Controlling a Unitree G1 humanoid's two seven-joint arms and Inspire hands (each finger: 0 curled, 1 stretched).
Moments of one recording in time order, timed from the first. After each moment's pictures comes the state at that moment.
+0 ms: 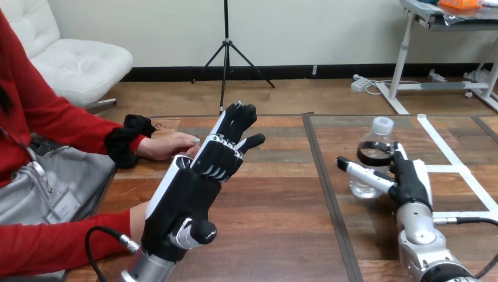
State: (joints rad) left arm -0.31 -0.07 0.25 0.94 -0.62 -1.15 -1.32; right arm -0.67 -0.23 -0.12 1.34 -0.15 -0.28 -0.18
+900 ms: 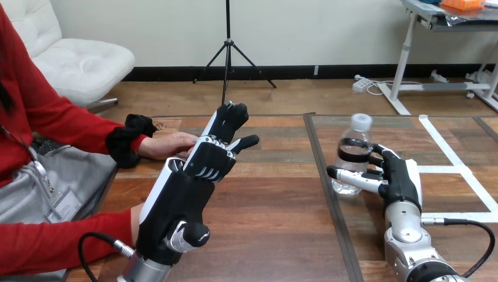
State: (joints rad) left arm -0.28 -0.07 0.24 0.89 -0.62 -1.17 -1.29; right arm -0.68 -0.18 -0.15 1.34 -0.12 -0.28 -0.25
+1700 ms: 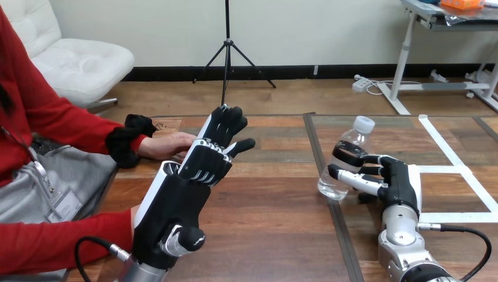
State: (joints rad) left arm -0.24 -0.06 0.24 0.85 -0.63 -1.11 -1.29; right arm -0.67 -0.16 -0.17 1.35 -0.12 -0.28 -0.32
